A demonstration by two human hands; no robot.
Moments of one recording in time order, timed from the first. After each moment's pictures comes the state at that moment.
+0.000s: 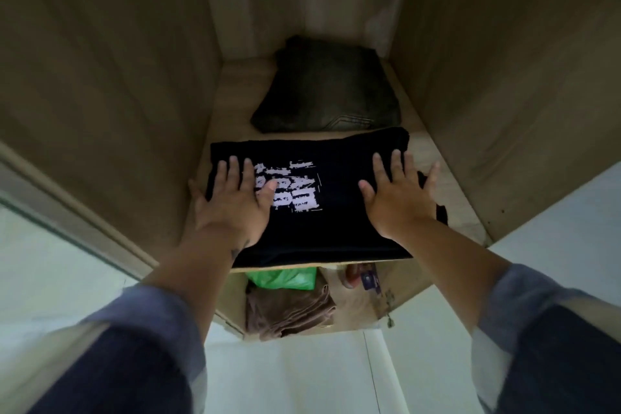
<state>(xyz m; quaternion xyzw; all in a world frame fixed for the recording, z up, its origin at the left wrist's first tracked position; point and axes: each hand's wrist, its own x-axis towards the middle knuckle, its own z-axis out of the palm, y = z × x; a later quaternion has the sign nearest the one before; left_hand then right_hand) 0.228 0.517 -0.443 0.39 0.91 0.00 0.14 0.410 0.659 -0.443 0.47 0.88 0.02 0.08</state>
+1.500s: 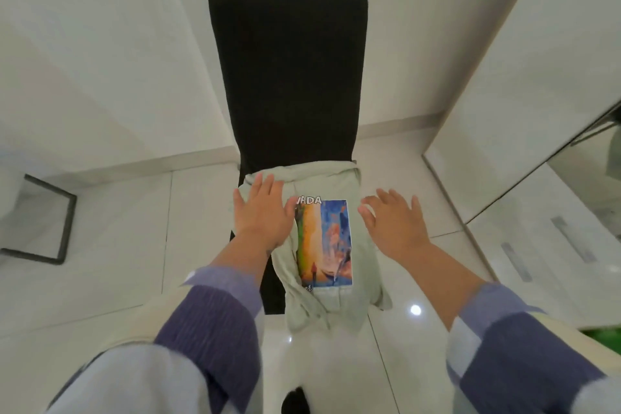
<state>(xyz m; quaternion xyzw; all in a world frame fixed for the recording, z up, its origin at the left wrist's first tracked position) 0.579 -0.385 -0.304 -0.26 0.96 0.10 0.08 0.484 -0.189 -0.312 -0.27 0.95 -0.03 0.12</state>
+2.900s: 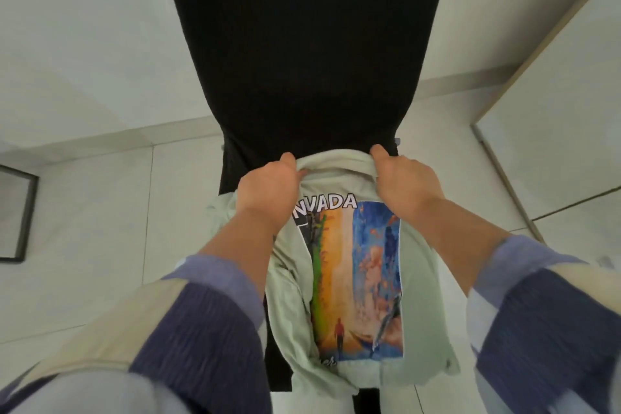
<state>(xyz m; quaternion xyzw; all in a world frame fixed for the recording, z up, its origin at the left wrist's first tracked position) 0.433 -0.489 -0.477 -0.24 0.97 0.06 0.05 0.322 -0.323 -0.480 -0.35 0.93 -0.01 0.08</state>
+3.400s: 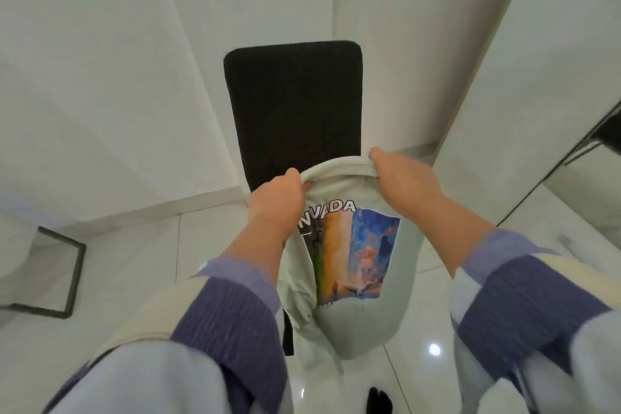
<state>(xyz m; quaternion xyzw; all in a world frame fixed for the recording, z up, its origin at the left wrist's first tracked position) 0.554 -0.405 -0.222 -0.22 0.97 0.09 -0.04 0.445 -0.235 -0.214 -0.33 0.94 -0.04 -0.07</state>
